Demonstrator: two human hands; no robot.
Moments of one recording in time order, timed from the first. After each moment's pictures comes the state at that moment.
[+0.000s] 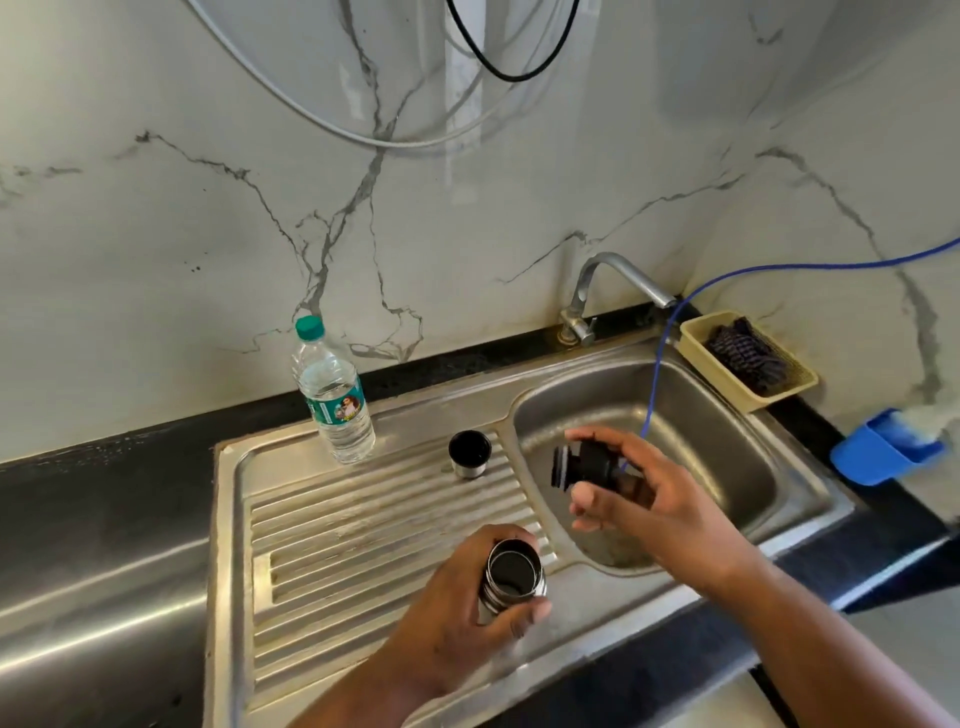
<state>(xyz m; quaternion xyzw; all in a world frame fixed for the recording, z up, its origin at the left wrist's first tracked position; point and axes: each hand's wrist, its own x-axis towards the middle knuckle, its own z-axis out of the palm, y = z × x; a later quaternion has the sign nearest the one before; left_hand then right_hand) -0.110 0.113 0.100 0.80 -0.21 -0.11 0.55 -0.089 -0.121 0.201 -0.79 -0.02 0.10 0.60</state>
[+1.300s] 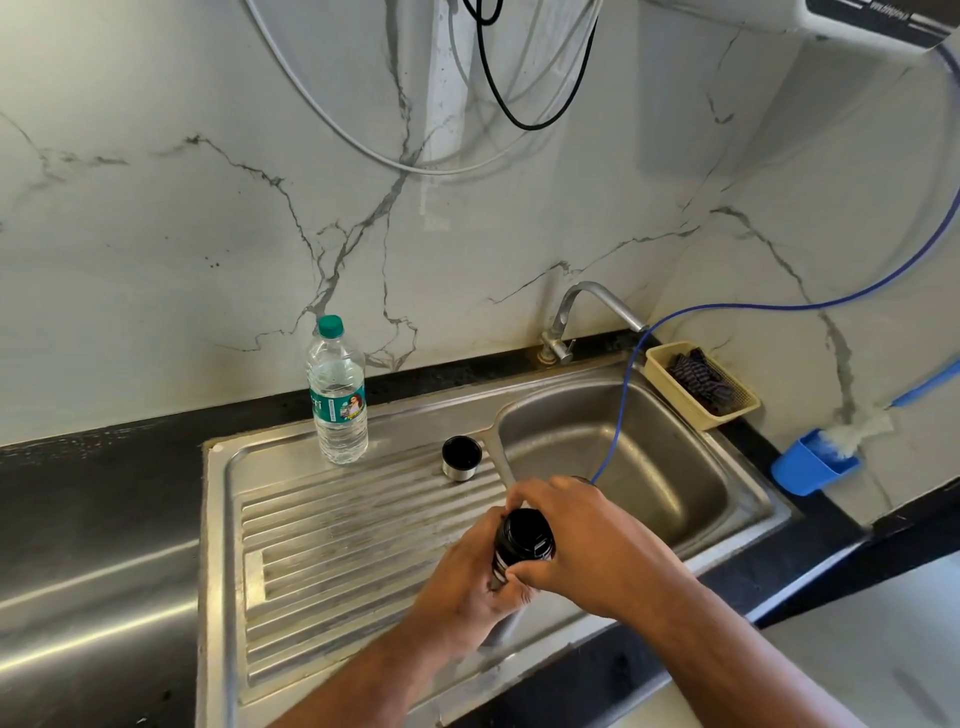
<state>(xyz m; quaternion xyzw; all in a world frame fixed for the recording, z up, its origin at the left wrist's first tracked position) -0.107 0.112 0.092 0.75 -0.24 -0.10 0.60 -0.119 -0.038 0.216 -0.98 -0.10 0.11 0.12</state>
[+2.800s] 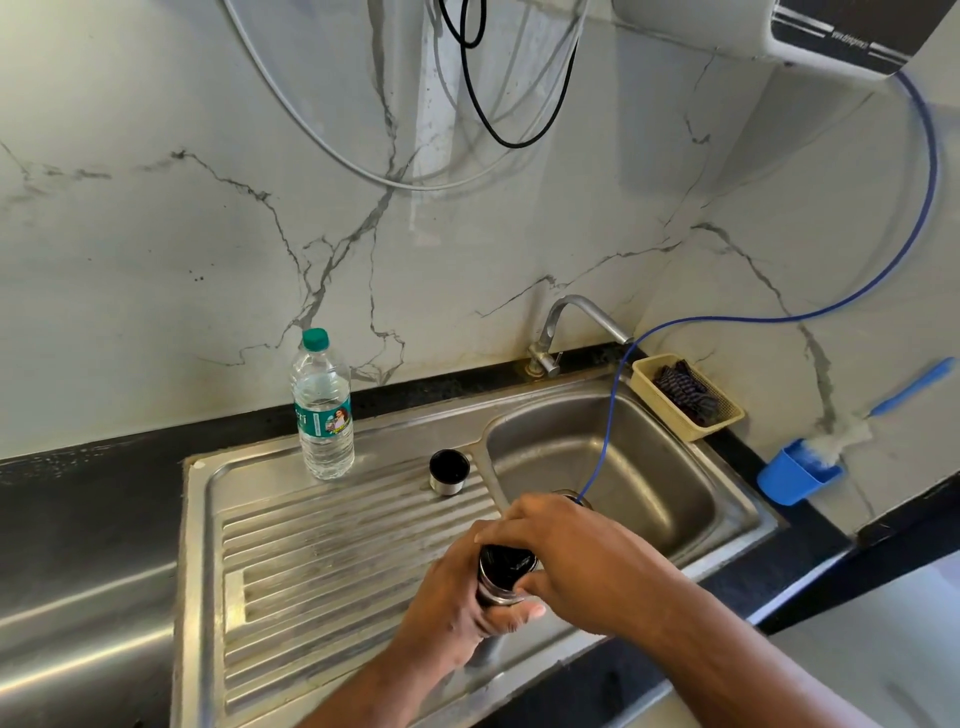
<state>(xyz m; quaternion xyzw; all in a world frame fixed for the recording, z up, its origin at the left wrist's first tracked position) -0.106 0.103 0.077 0.73 -0.18 -0.11 0.65 -0.119 -0.041 0.226 -0.97 -0.20 0.14 0.08</state>
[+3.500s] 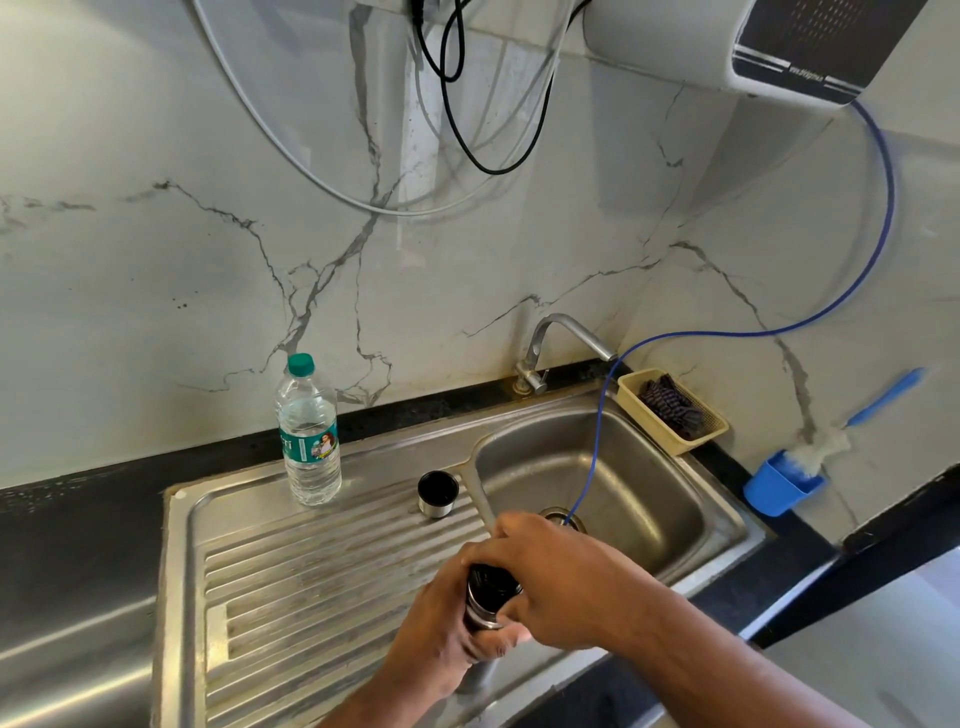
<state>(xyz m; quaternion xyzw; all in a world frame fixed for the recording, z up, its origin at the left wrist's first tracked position) -0.102 0.105 0.076 0.71 -0.18 -0.14 0.66 -0.107 -0.040 0.217 -0.96 -0.24 0.13 0.06</state>
